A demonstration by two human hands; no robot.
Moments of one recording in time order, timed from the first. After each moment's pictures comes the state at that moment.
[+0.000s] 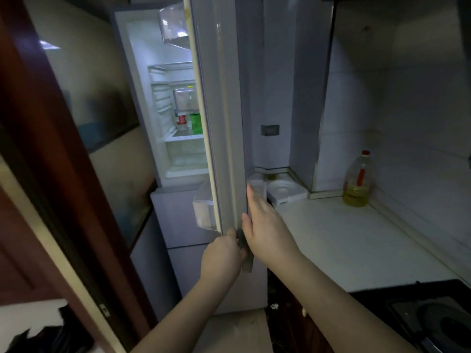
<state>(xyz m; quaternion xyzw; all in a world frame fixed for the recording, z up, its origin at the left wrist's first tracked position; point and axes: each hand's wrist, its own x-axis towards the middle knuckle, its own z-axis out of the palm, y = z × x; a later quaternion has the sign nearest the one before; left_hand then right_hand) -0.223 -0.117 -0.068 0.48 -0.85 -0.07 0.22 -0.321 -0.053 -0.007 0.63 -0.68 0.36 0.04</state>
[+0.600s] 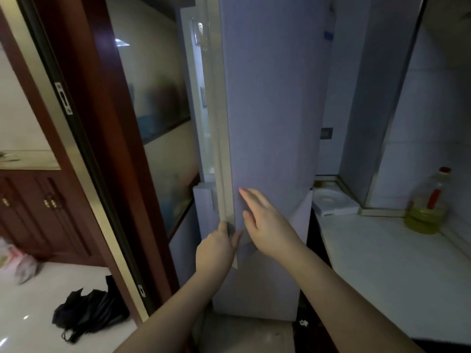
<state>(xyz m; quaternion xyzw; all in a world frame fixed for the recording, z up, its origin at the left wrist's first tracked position) -0.157 -0.192 -0.075 0.58 -0.76 -0.03 0.27 -0.288 -0.148 -0.013 0.74 -0.57 0.36 -0.01</state>
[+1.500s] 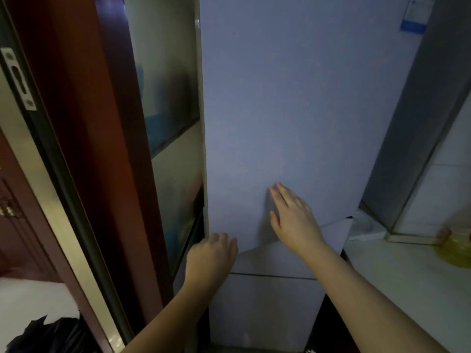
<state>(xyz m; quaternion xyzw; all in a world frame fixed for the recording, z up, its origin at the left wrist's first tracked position) -0.077 -0.411 -0.096 0.48 -0.83 0.13 0.24 -0.282 -0.388 -0.036 0.68 -0.67 0.23 0.19</state>
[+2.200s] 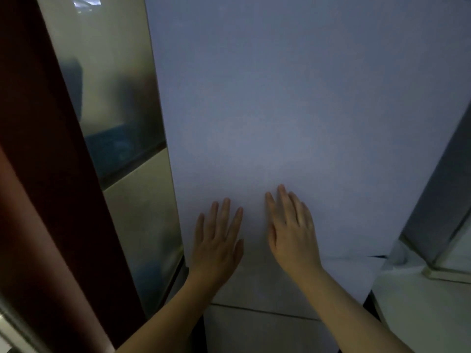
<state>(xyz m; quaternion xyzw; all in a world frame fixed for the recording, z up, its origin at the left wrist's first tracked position) -0.153 -0.545 -0.097 0.48 -0.82 0.19 0.24 -0.333 -0.504 -0.063 0.66 -0.66 0.26 0.25</state>
